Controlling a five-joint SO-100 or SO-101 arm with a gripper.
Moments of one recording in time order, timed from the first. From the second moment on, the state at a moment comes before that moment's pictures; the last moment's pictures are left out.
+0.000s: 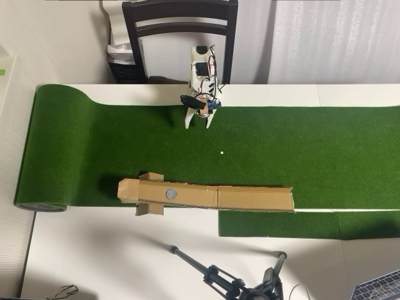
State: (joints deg) arm -0.2 191.2 162.6 81.7 87.5
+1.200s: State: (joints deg) arm 4.0 191.9 178.3 73.4 87.4
